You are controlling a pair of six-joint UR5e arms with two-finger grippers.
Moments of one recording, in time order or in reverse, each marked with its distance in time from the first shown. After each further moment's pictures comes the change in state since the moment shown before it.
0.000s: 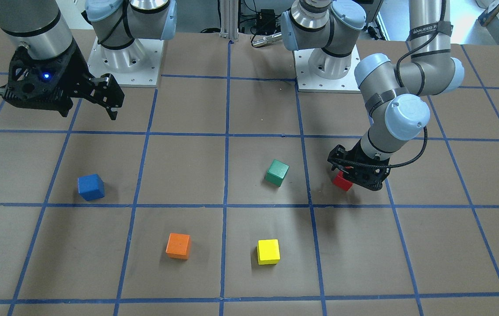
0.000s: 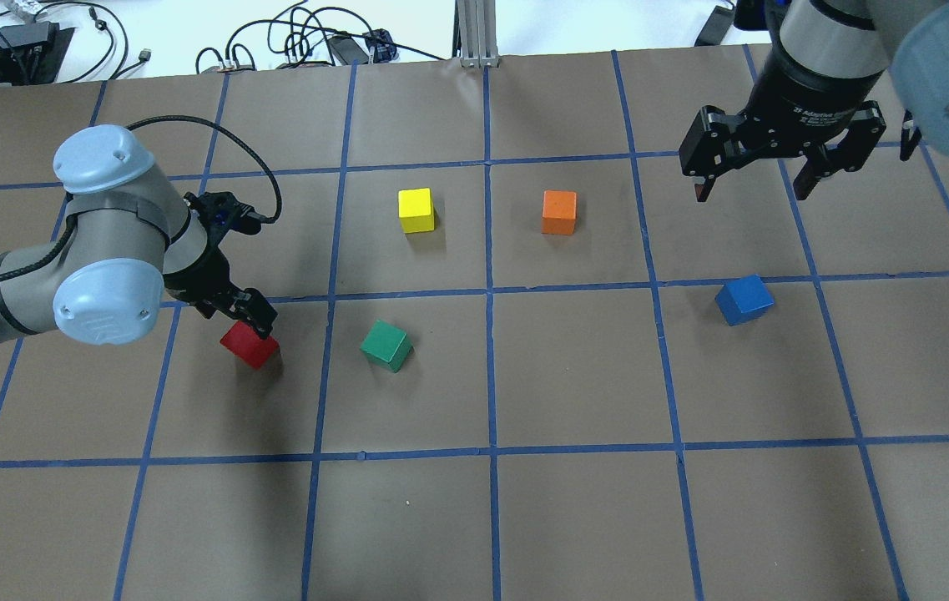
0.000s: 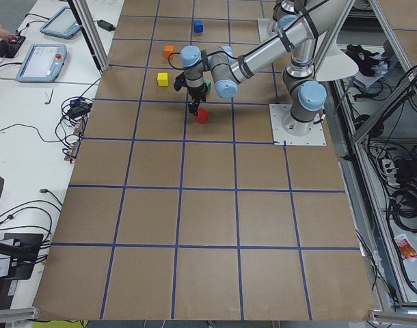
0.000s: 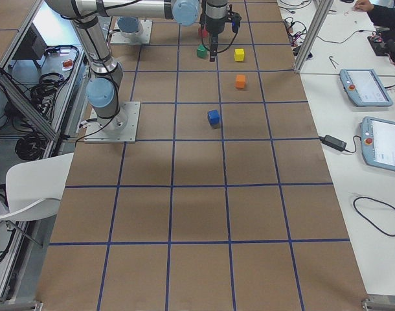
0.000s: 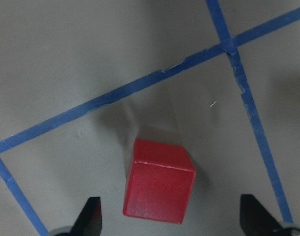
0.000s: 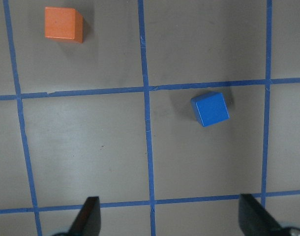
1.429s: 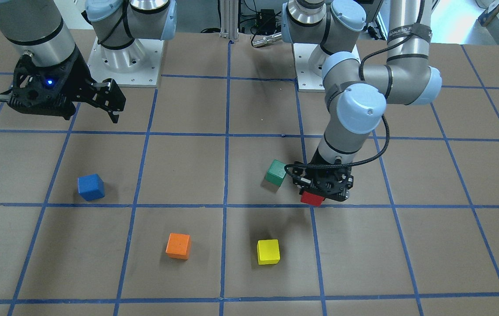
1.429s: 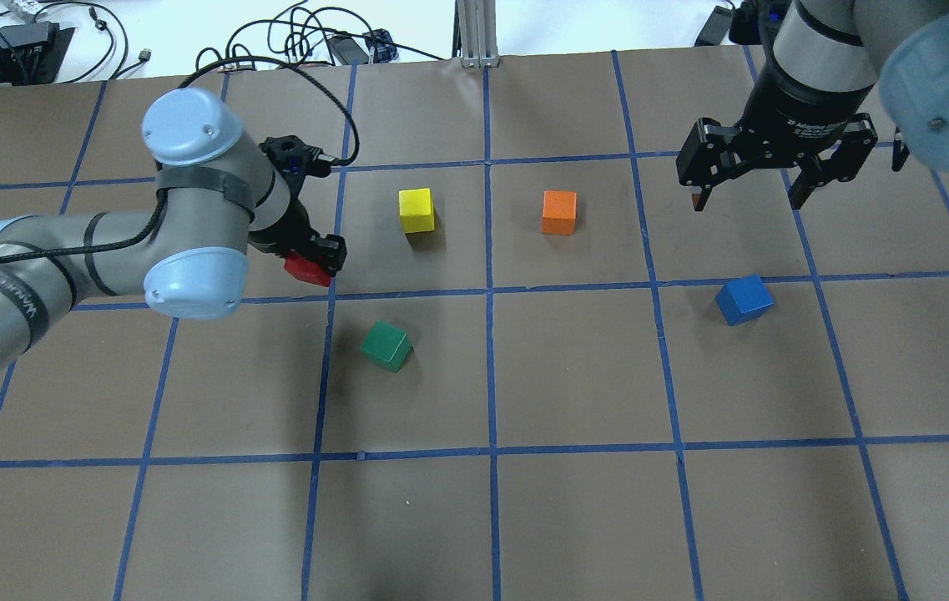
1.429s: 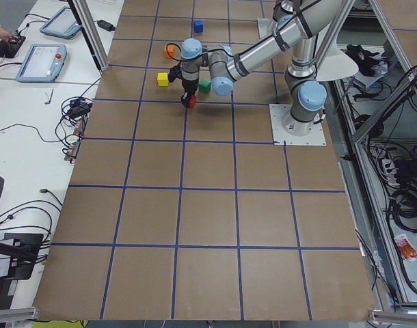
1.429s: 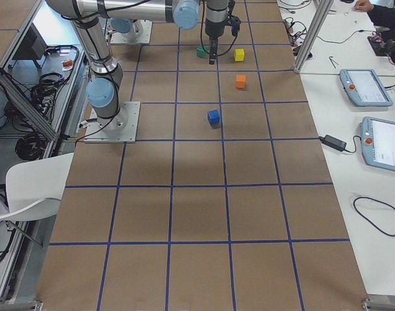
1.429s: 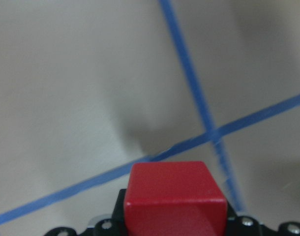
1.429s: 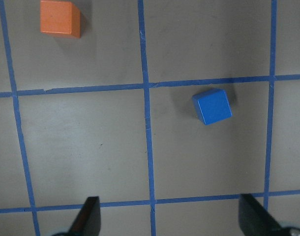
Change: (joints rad) left arm -0.284 -0.067 0.218 0.050 -0.056 -0.470; right arm -0.002 0.005 0.022 -0.012 0.003 0.000
